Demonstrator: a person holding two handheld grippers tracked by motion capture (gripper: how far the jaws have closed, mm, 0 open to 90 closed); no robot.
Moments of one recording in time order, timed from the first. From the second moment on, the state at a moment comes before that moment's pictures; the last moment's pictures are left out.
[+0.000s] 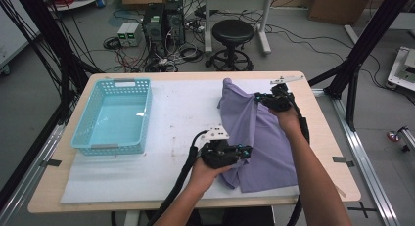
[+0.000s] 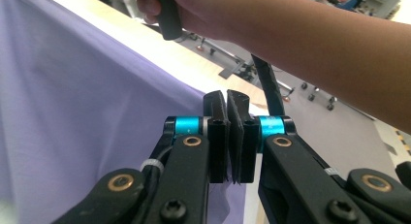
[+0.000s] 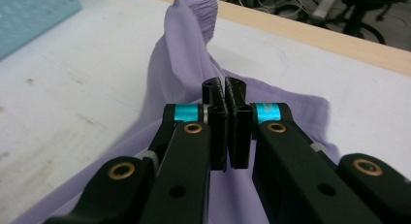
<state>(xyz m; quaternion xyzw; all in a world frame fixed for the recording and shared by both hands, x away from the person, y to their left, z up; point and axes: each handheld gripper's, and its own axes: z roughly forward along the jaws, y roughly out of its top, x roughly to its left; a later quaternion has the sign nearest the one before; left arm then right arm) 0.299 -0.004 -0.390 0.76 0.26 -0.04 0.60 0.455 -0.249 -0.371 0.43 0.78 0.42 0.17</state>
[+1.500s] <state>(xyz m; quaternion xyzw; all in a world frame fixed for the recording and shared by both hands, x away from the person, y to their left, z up) 0.339 0.109 -0.420 0.74 0.35 0.11 0.56 0.348 -0.338 -0.419 0.48 0.76 0.40 0.18</state>
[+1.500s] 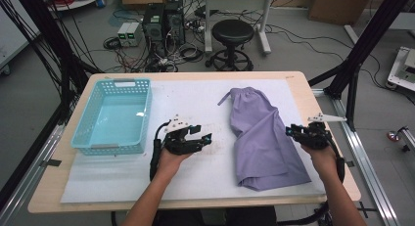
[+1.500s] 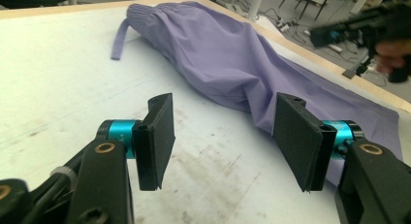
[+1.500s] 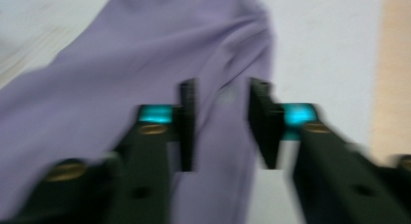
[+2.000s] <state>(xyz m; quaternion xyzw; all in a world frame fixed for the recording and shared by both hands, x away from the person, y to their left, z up) 0.311 0.150 -0.431 0.73 0.37 0.14 0.56 0.313 -0.318 -0.452 0.47 0.80 0.35 0.14</state>
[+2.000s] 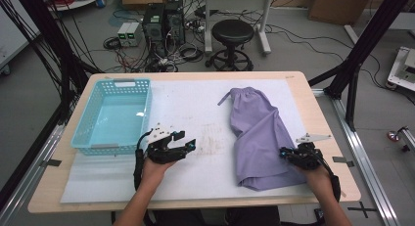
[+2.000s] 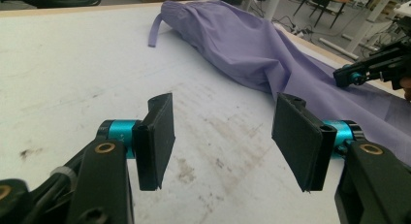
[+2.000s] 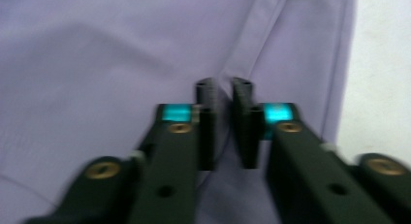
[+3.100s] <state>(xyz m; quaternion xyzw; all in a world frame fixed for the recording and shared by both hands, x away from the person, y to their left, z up) 0.293 0.168 -0.431 0.71 0.39 0.13 0.57 0.293 -0.248 -0.412 0.39 0.81 0.42 0.17</state>
